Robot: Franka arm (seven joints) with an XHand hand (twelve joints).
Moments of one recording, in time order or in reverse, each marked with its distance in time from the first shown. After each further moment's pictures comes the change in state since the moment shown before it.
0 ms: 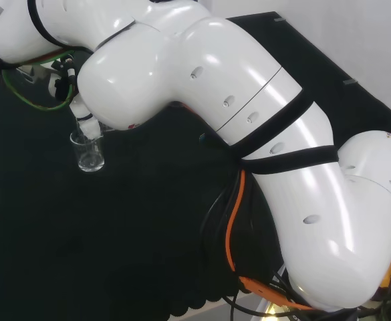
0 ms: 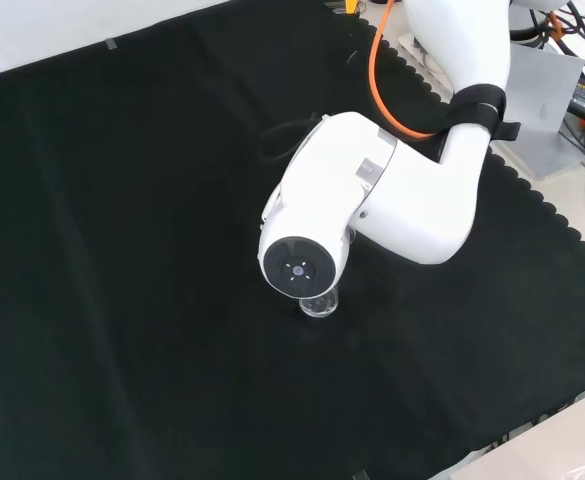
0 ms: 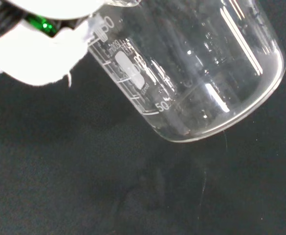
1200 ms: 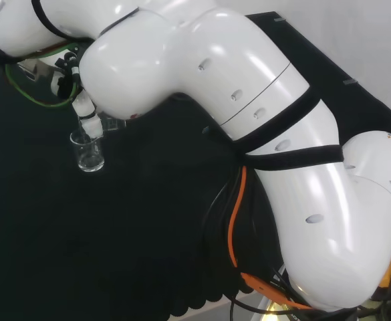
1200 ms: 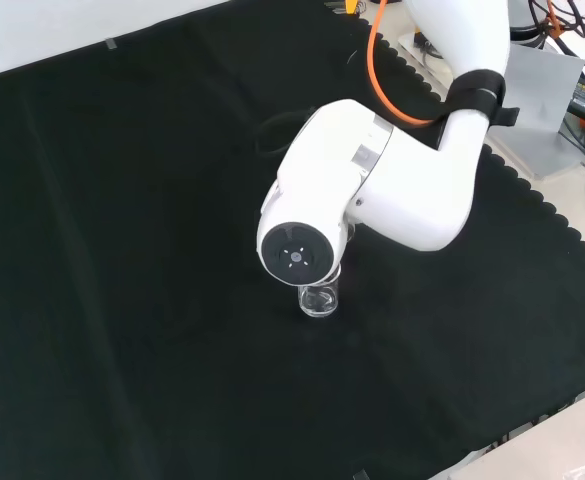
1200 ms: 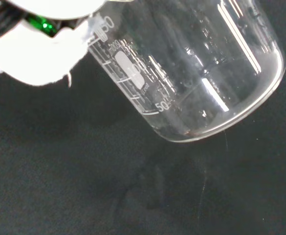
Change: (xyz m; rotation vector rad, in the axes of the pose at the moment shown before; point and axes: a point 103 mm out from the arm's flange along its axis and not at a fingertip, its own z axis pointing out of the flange) arm -0.005 -0.005 0.005 -0.019 0.011 -0.011
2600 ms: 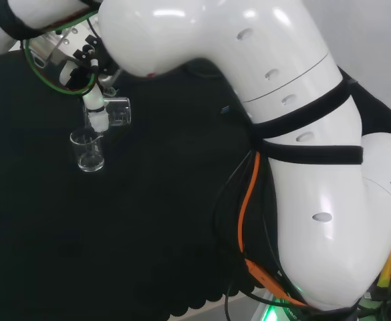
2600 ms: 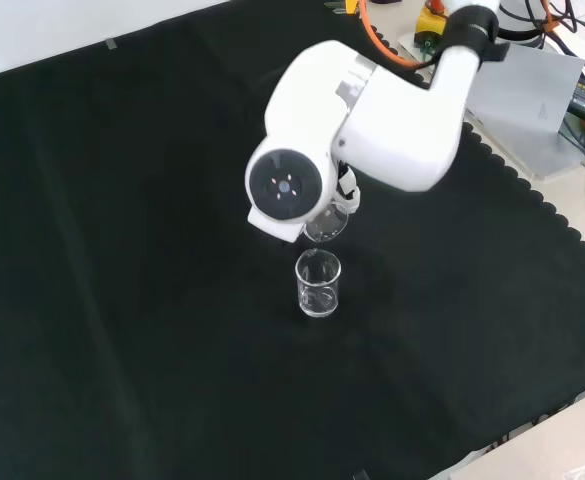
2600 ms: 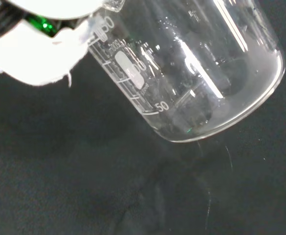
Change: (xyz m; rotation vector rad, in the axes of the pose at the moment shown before) arm -0.022 -0.010 0.016 -0.140 0.073 -0.040
